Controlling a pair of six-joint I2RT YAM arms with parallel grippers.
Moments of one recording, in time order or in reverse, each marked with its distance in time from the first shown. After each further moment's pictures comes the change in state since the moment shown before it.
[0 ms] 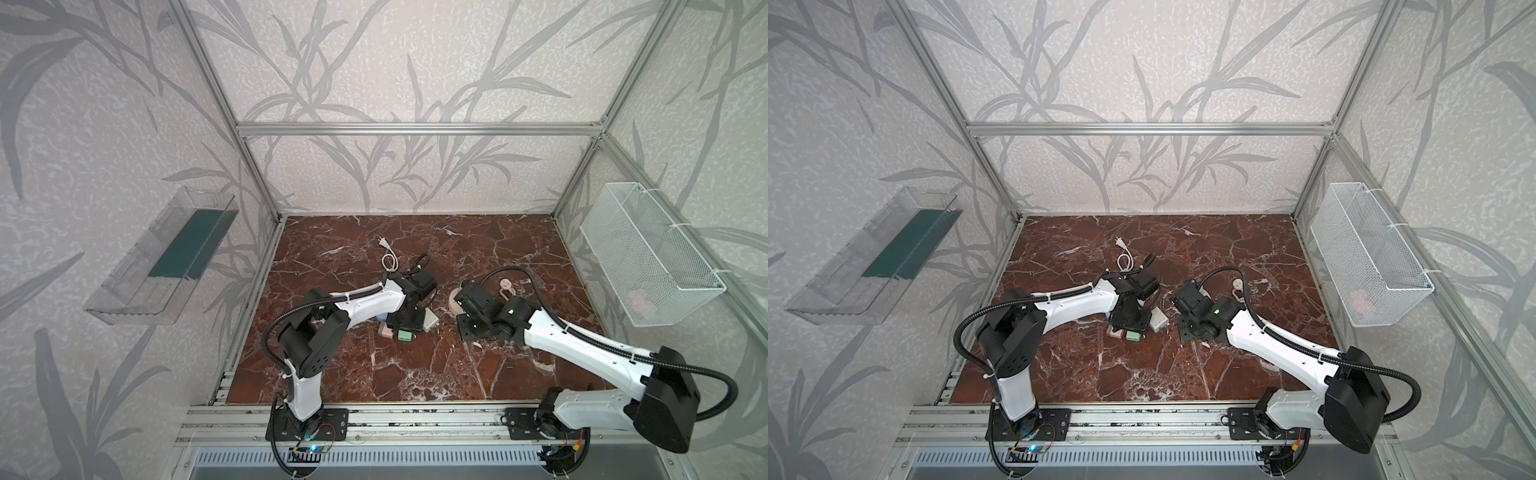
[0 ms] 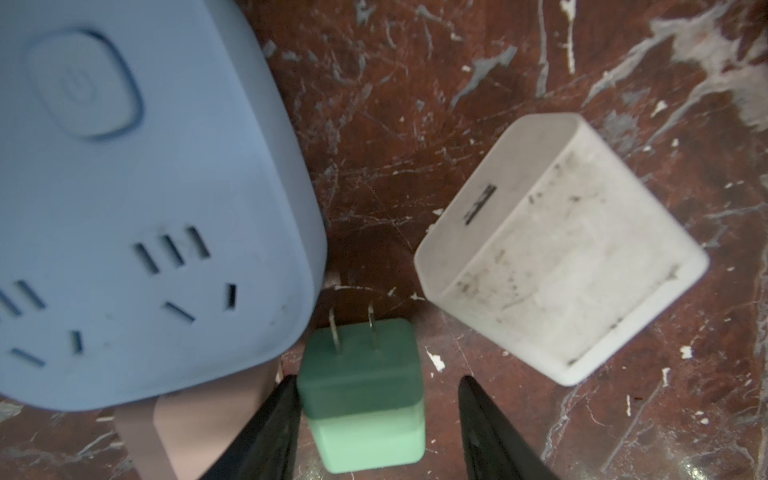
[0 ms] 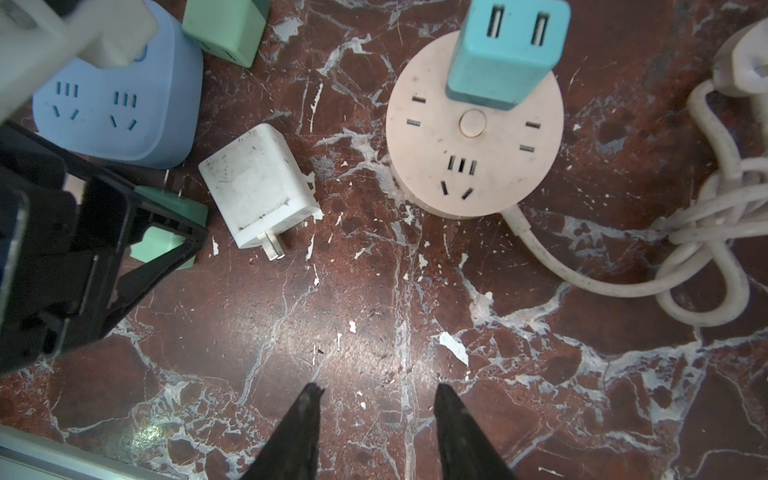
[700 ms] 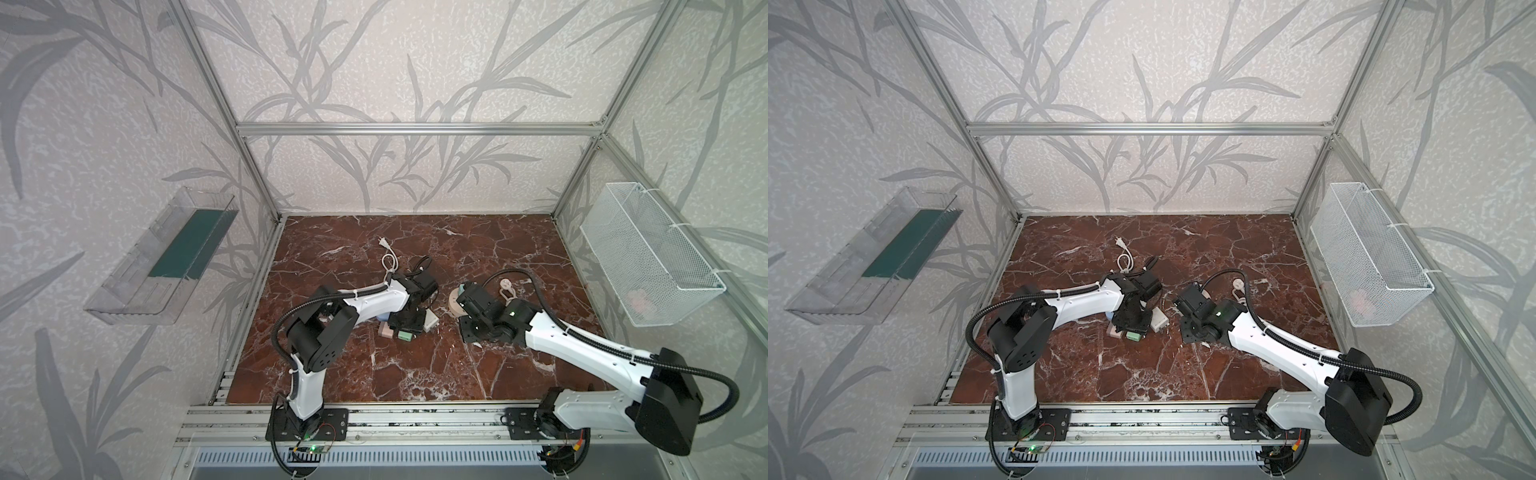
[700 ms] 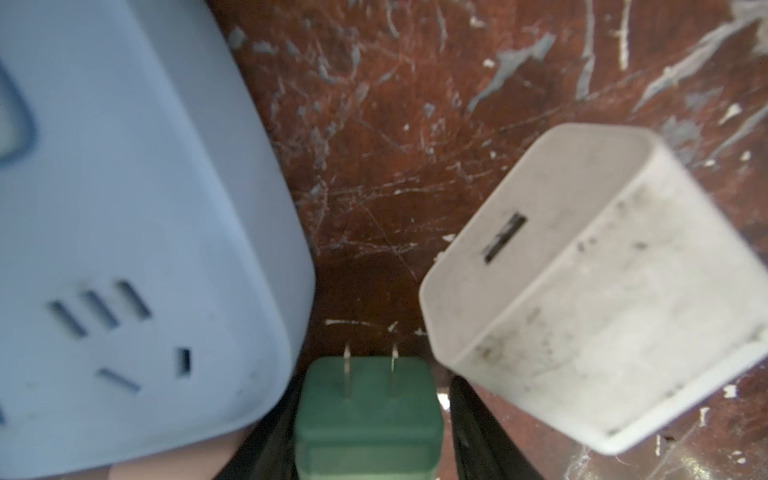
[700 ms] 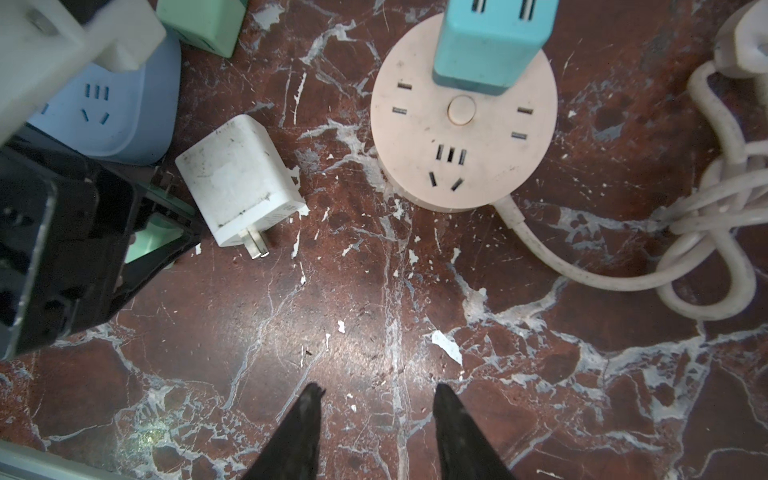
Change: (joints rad) left arm 0.000 0.060 0.022 0.013 0.001 -0.002; right arm -0.013 -0.013 -0.040 0.024 -0.002 0.000
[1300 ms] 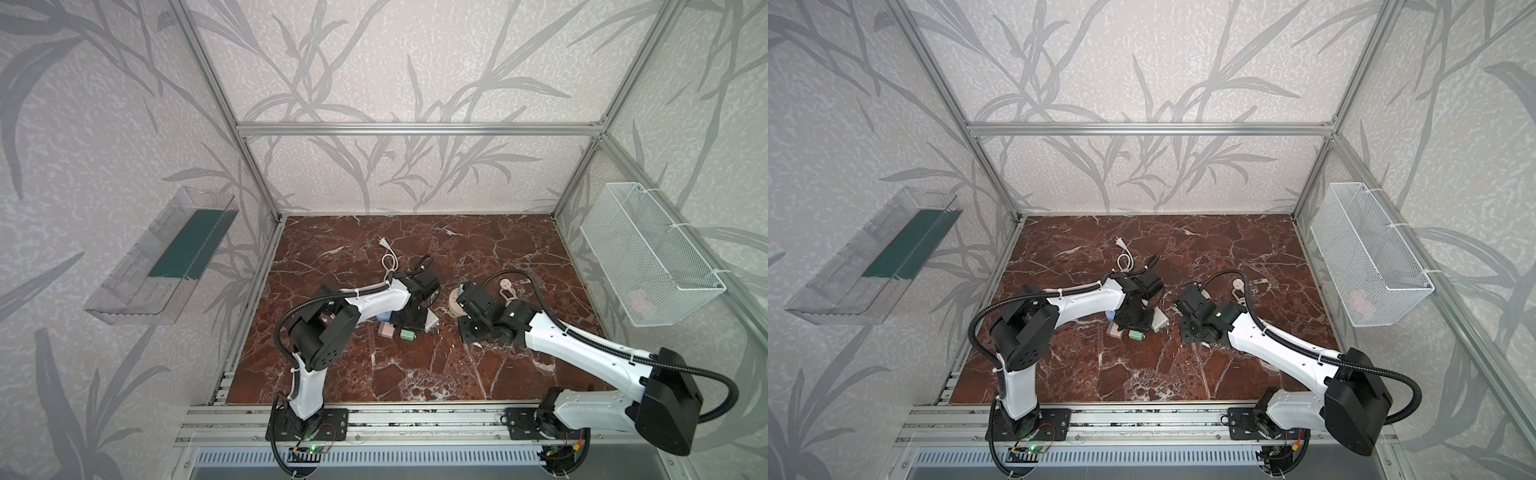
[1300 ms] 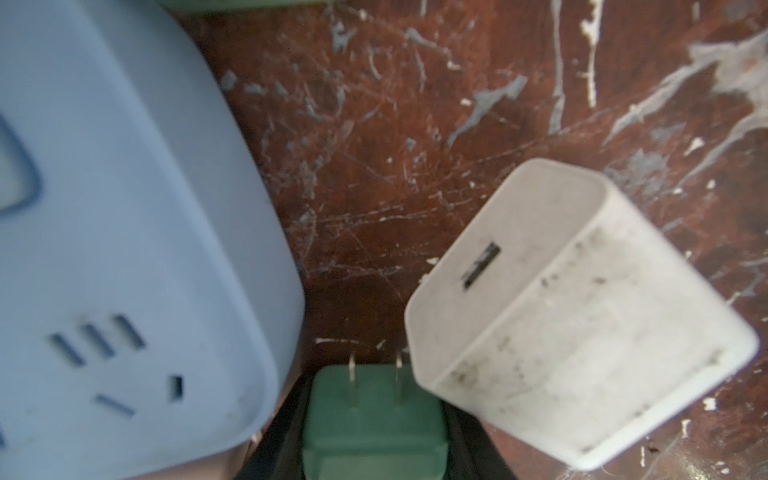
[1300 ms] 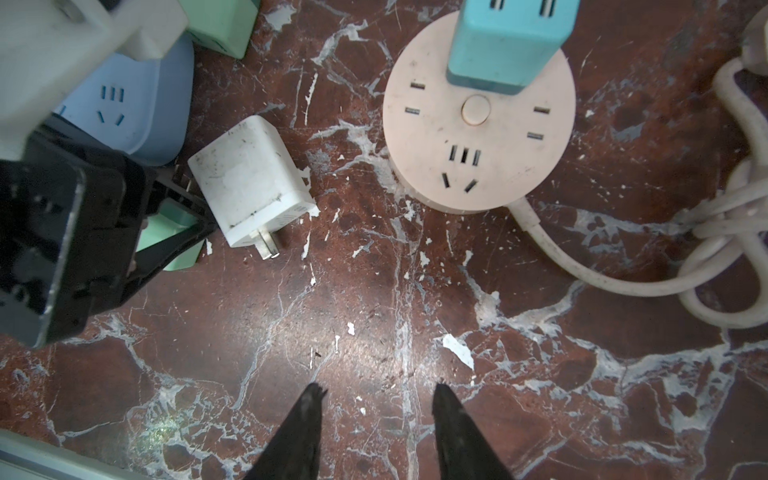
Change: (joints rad) left arm 0.000 0.010 0.013 0.008 -0.003 -0.005; right arm 0.000 0.000 -0.006 0.022 -0.028 0.000
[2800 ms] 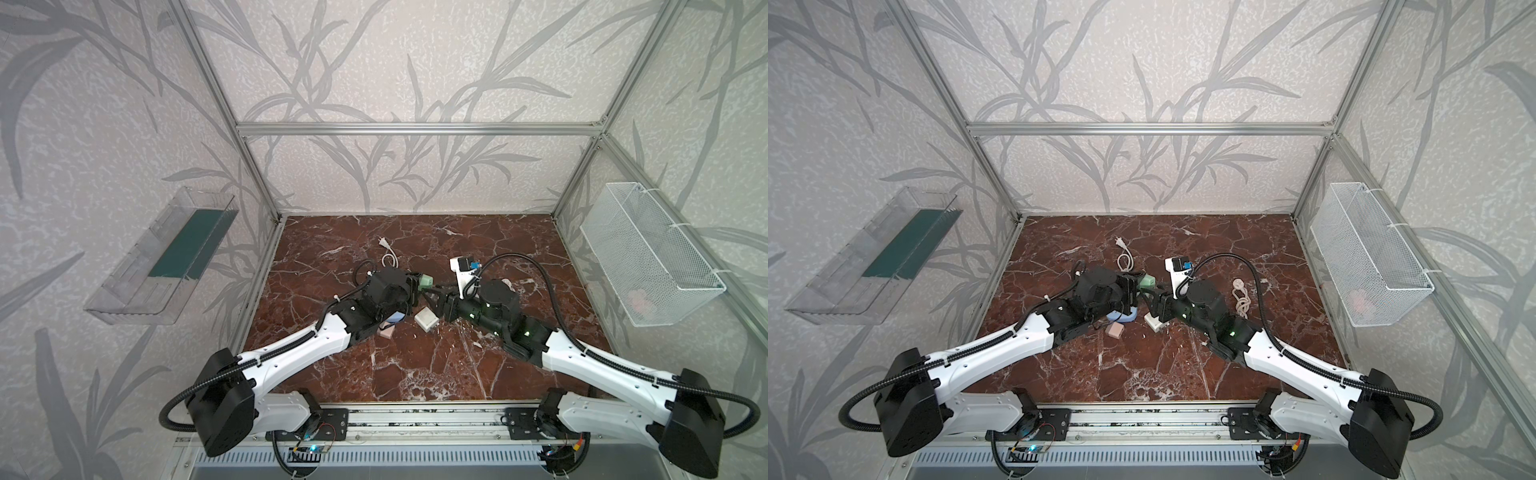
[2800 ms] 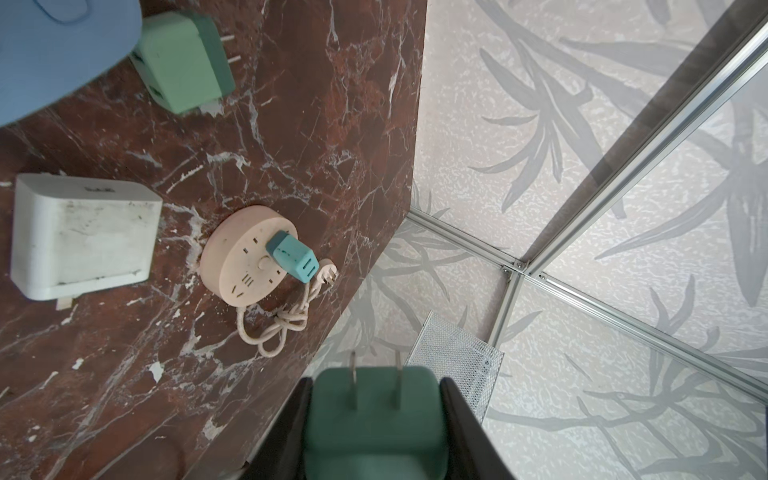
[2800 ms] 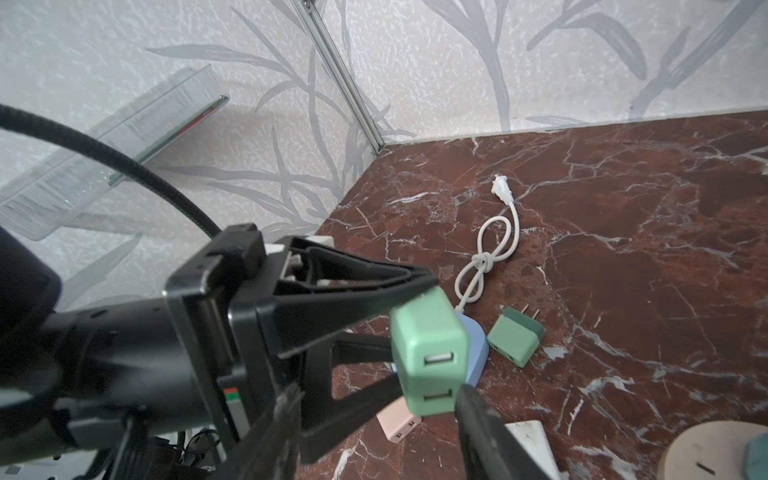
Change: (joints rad) left arm -0.018 -0.651 -0.425 0.811 -0.134 -1.428; right arm 0.047 -0.164 -0.157 0.933 -0.143 -0.093
